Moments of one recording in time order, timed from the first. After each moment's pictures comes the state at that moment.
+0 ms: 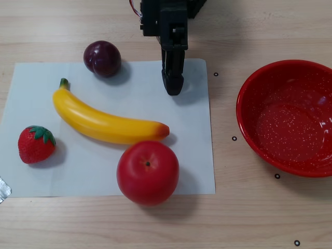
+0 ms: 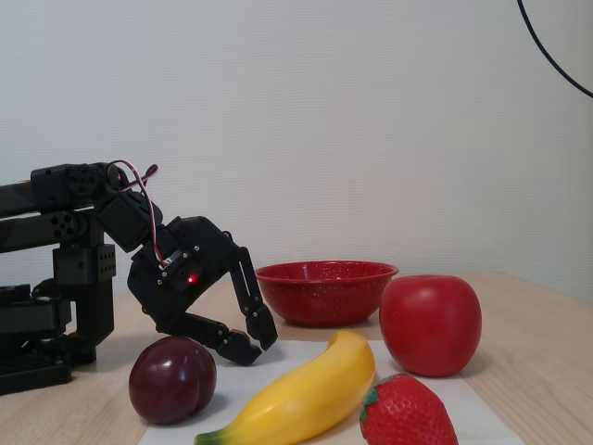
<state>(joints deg) 2.5 187.6 177.6 51.2 1.4</state>
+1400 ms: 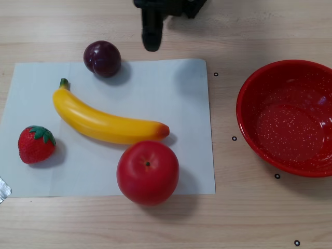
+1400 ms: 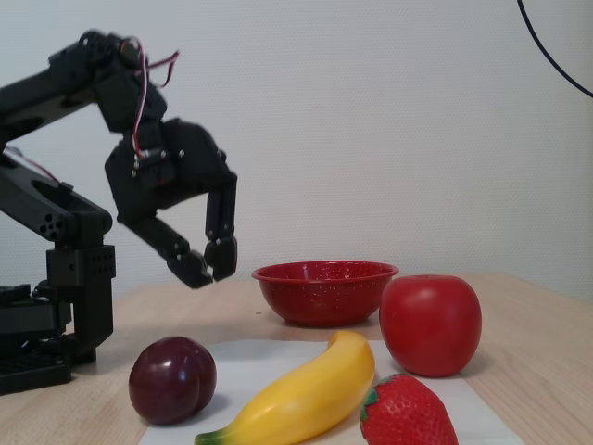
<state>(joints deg) -8.0 147.9 122.0 82.9 2.2</state>
